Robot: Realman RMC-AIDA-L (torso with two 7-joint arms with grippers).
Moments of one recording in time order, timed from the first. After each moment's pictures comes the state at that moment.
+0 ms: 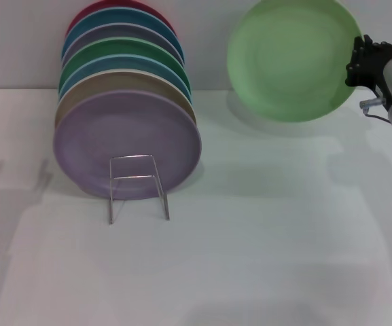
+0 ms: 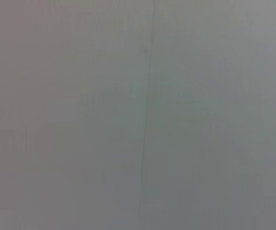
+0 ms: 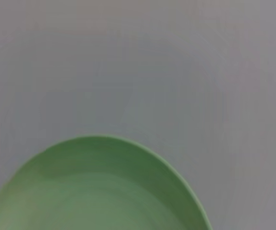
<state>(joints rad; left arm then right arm) -0.33 -2.07 -0.73 -0.22 2.13 1.55 -0.16 0.34 2.08 1.39 0.91 -2.50 -0.41 -0.45</state>
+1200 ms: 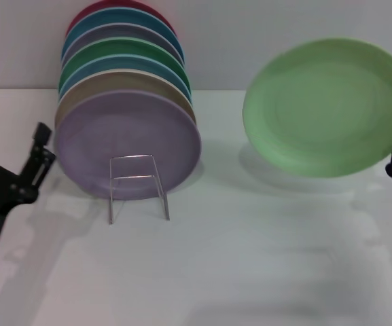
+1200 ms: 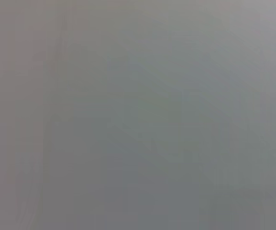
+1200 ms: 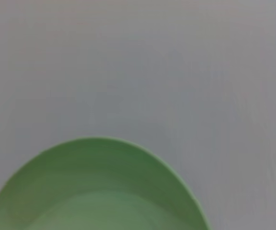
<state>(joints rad) -0.27 -2.08 -0.44 -0.27 2.13 1.68 -0.03 0.13 2.09 0.96 0.54 -2.49 -1.27 0.03</state>
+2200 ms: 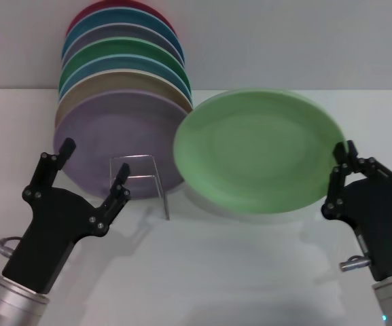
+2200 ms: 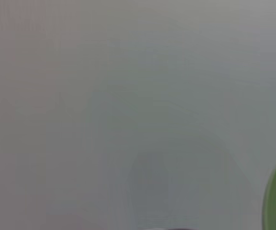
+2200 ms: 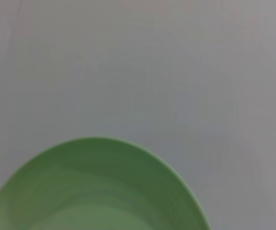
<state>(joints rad) -0.26 -2.08 -0.28 -0.39 2.13 1.56 0.22 0.07 2.09 0.49 0.76 -2.17 -1.35 -0.51</state>
